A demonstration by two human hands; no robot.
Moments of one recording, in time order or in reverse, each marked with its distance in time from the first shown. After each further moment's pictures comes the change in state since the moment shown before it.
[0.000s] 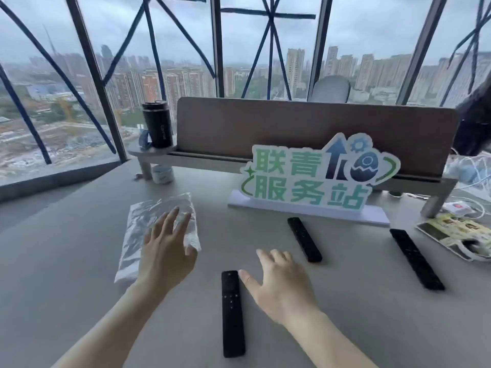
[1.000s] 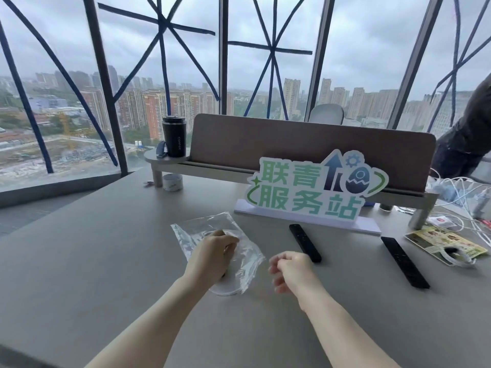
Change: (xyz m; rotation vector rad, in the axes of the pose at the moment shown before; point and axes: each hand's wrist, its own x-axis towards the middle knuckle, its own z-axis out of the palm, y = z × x) left_hand -0.025 0.043 -0.001 -0.434 -0.102 0.115; right_hand -0.005 -0.001 -0.003 1.009 0.001 0.495
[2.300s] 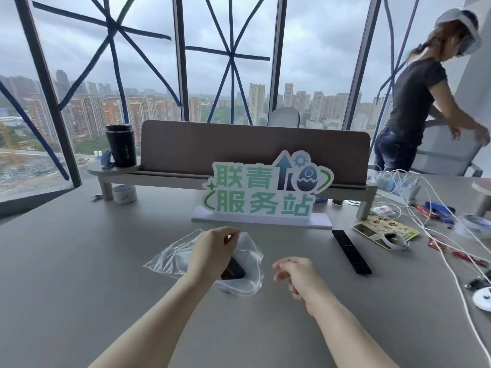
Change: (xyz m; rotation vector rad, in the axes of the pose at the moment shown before) left_hand 0.030 0.094 0.050 -0.174 0.077 0.040; right_hand 0.011 0.028 -0.104 -0.024 0.128 -0.013
